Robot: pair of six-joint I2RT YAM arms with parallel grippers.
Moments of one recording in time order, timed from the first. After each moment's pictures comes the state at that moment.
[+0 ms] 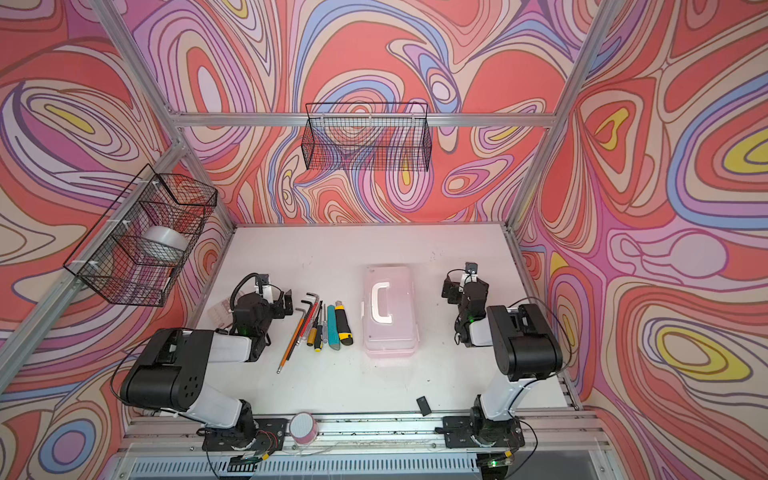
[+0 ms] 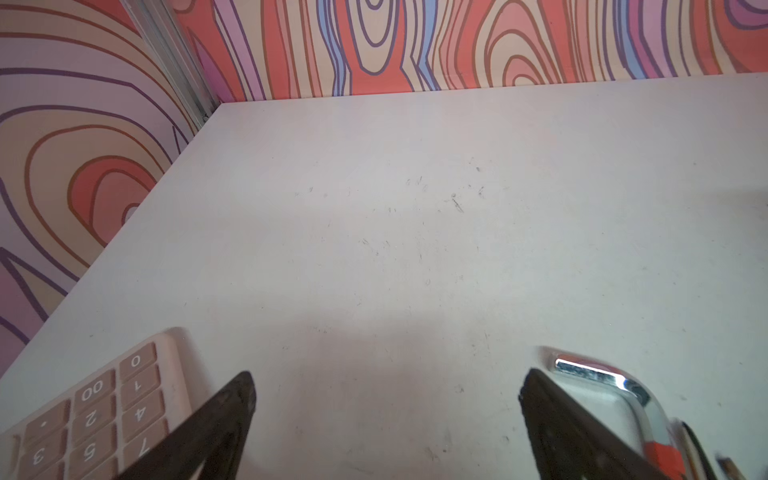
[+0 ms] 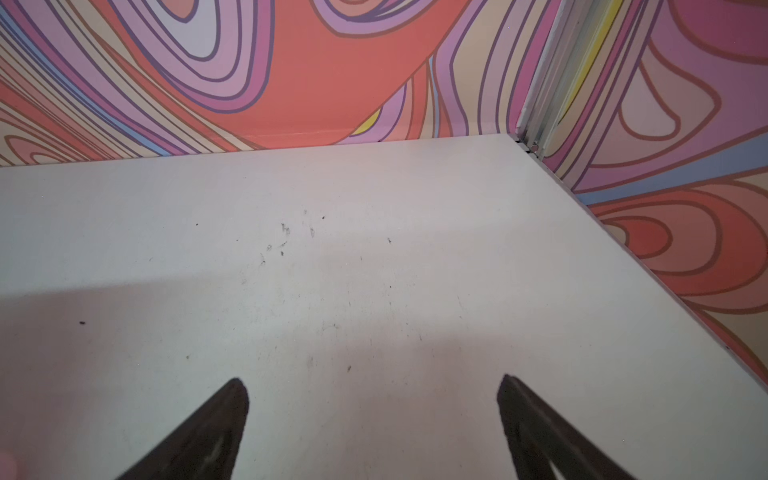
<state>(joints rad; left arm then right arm) -0.04 1.55 0.35 0.82 -0.10 0.01 0.02 1.72 0.47 0.95 0.12 0.06</state>
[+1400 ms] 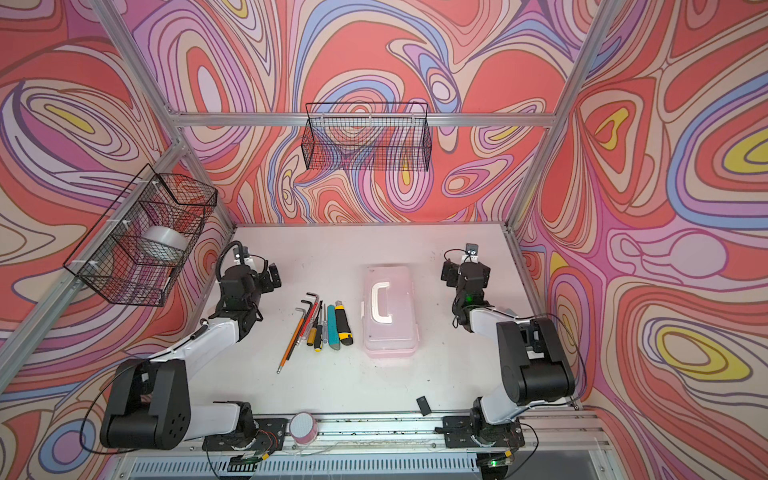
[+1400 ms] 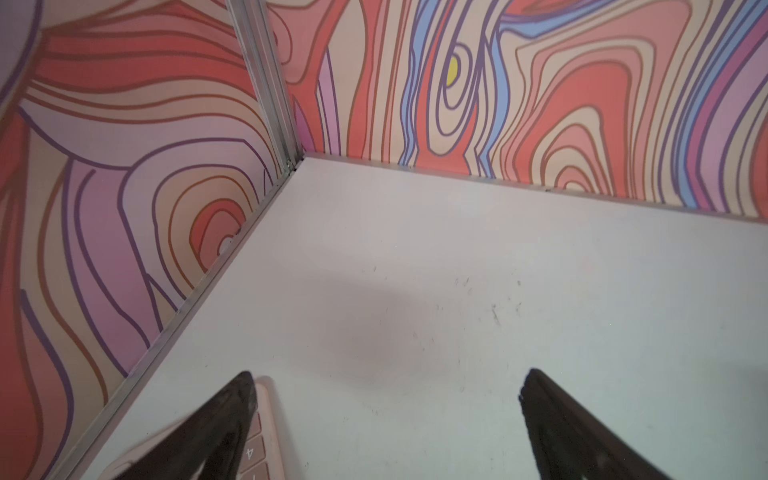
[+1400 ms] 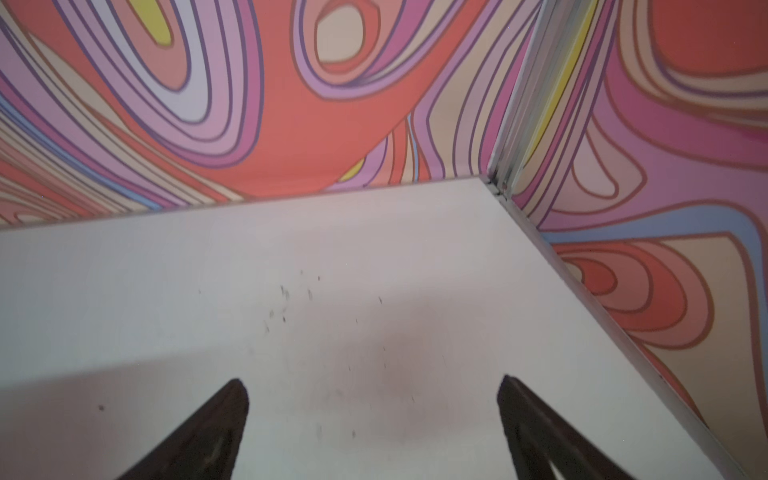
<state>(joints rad) -0.03 1.31 0.66 0.28 -0.25 -0.17 0.09 1.55 0.74 0.50 0.28 0.11</state>
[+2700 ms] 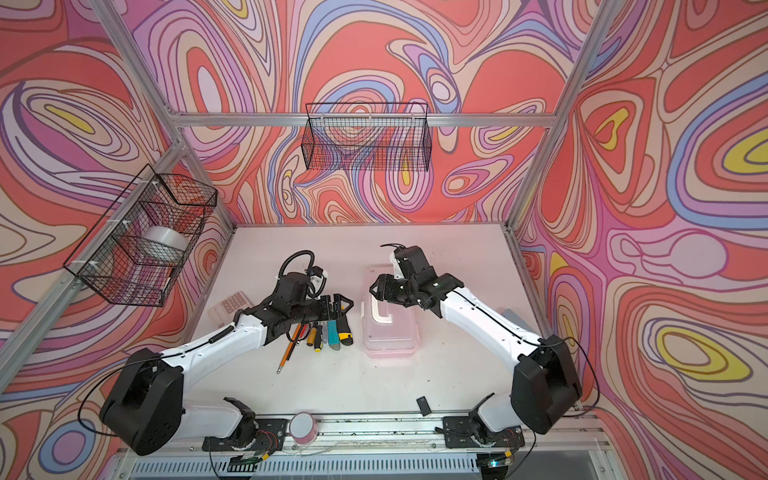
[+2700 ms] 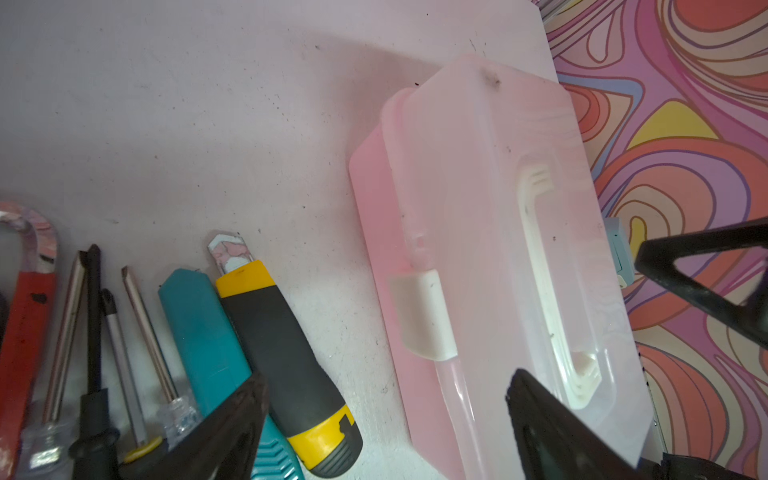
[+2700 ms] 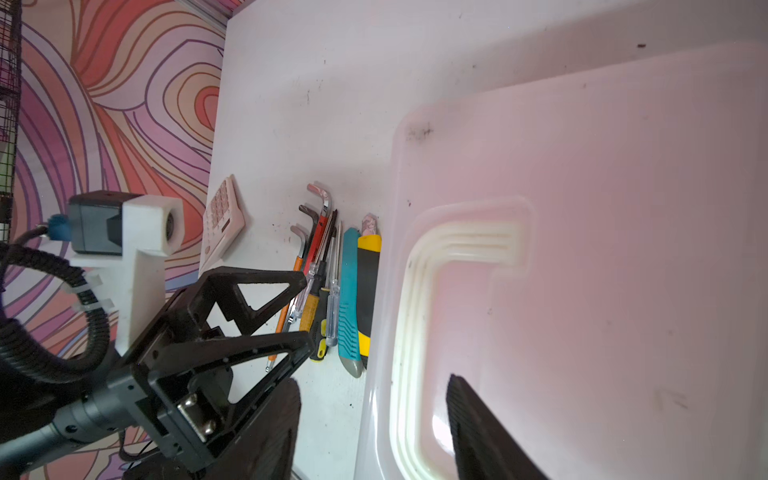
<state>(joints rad) -0.50 1.36 0.76 -0.10 0.30 -0.60 0.57 1.45 1.14 -0.47 -0.28 0.69</state>
